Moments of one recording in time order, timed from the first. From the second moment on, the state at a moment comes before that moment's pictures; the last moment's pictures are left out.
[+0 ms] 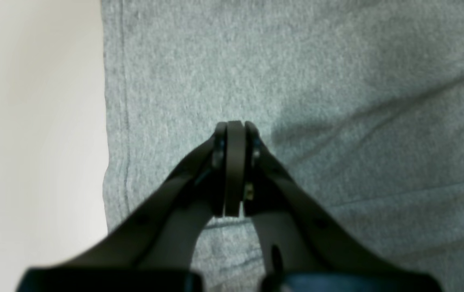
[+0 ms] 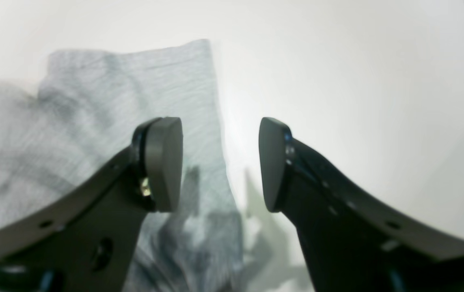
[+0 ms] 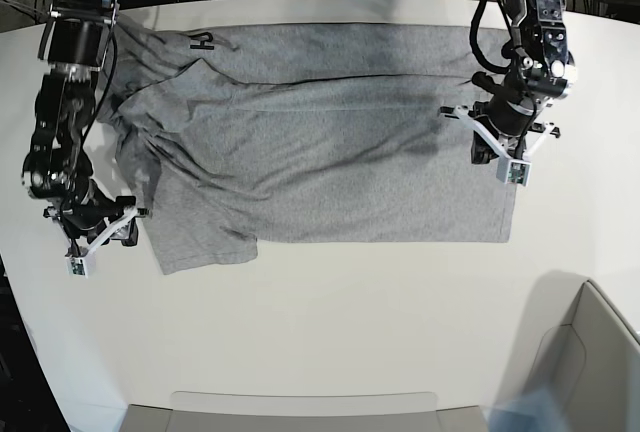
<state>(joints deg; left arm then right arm) 13.8 -14.6 -10.8 109.9 -20.5 -10.7 51.8 15.8 21.4 10.4 78.5 22.9 15.8 -52.6</state>
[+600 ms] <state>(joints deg) 11.8 -14.6 -10.8 109.8 -20.6 -10.9 51.6 28.7 24.1 -6.6 37.5 36.6 16.2 -24.4</state>
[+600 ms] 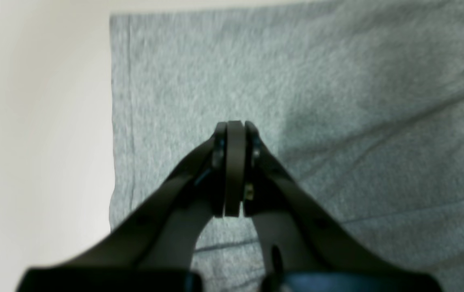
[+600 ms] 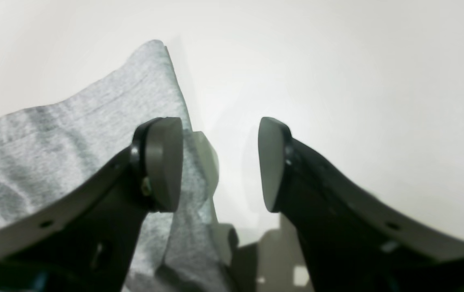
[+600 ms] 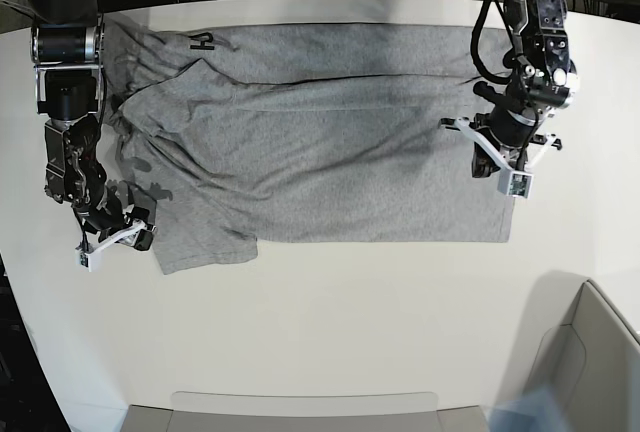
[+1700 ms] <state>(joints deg) -18.4 -19.2 -10.7 60.9 -21.3 -20.5 44.0 29.5 21.5 -6.7 37.6 36.9 21.9 -26.6</state>
